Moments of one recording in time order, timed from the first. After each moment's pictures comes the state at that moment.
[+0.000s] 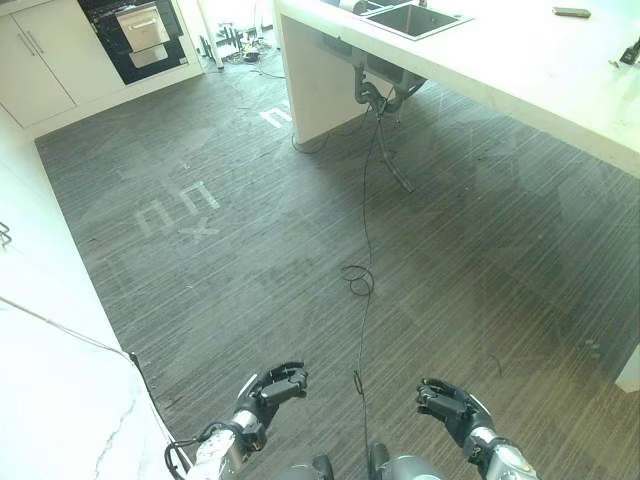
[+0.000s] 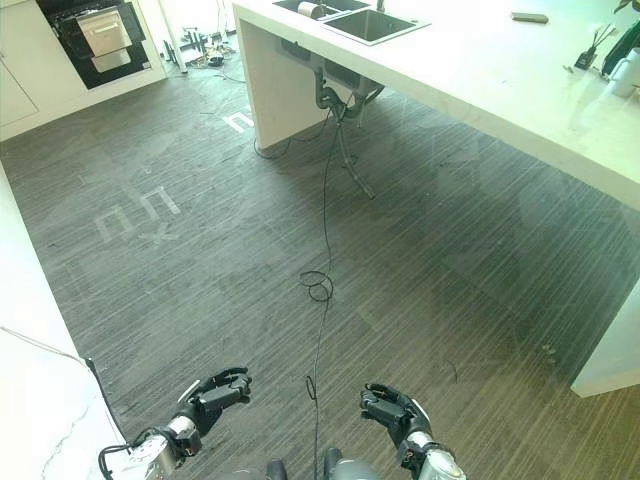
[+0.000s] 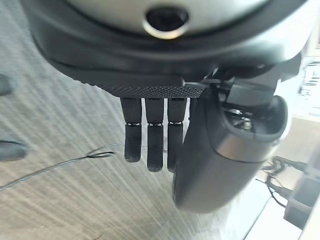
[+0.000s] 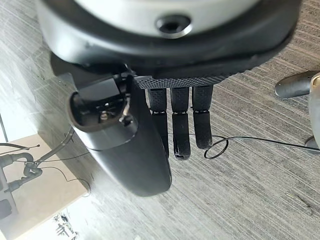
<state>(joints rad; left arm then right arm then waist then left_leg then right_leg) -0.02 0.25 -0.13 0.90 -0.57 -0.15 -0.34 0.00 -0.26 0.07 0.90 0.59 -0.11 0.24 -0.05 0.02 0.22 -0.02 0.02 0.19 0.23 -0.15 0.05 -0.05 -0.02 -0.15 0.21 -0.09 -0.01</state>
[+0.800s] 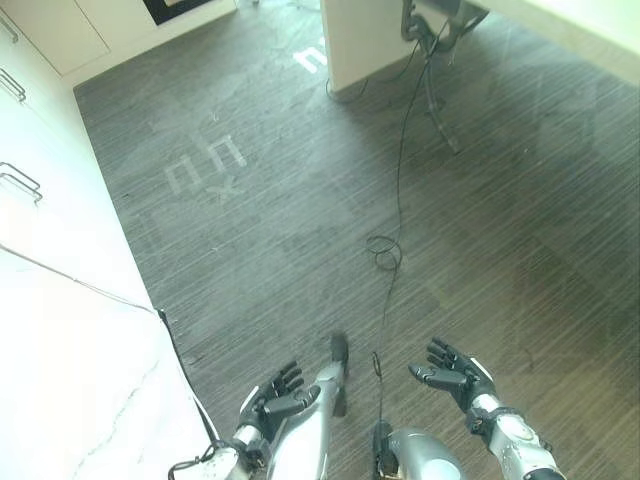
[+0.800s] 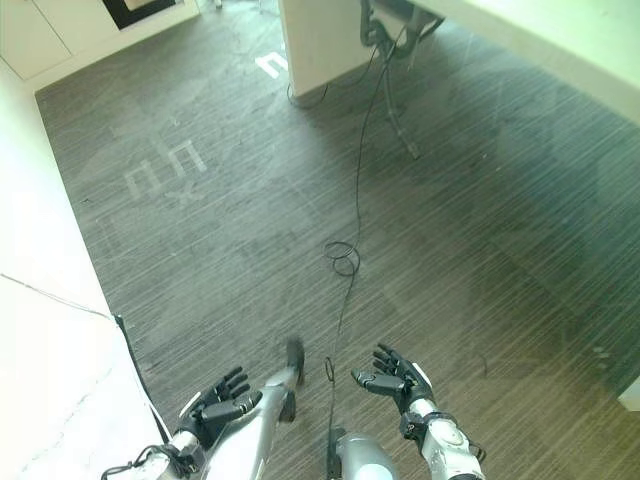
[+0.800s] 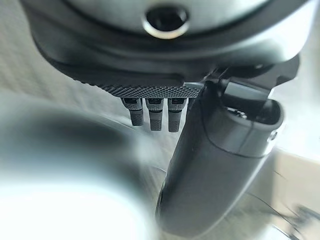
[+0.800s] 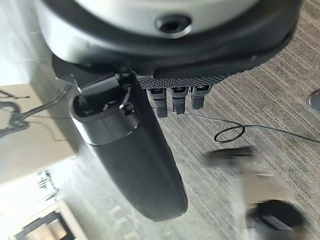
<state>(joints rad) 0.13 0.18 -0.07 0.78 -0.59 -0.18 -0.30 -0.04 -0.34 0.15 0.79 0.54 -0.13 0.20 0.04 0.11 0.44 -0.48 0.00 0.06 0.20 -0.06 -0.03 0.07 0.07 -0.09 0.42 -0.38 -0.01</state>
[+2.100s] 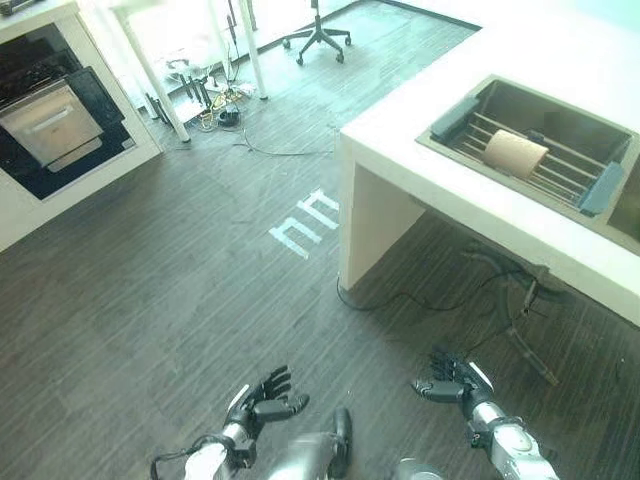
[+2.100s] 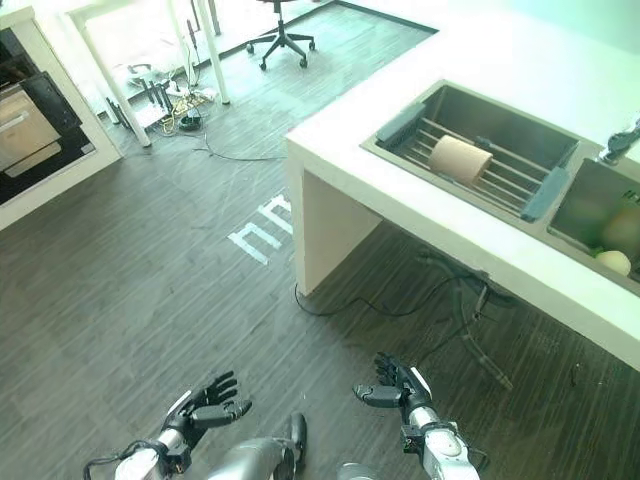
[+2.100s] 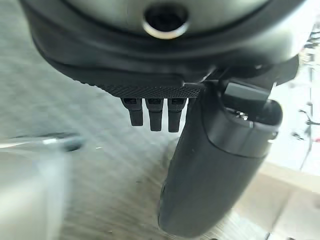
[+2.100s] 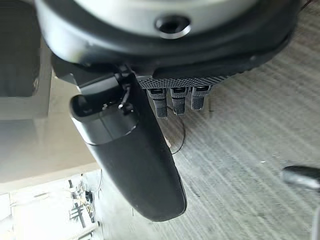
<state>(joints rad) 0.01 0.26 -0.09 0.89 -0.38 -0.21 -0.32 0.02 -0.34 0.18 0.75 0.40 -0.22 0.13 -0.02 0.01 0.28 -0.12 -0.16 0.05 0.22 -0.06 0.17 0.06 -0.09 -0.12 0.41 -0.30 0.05</state>
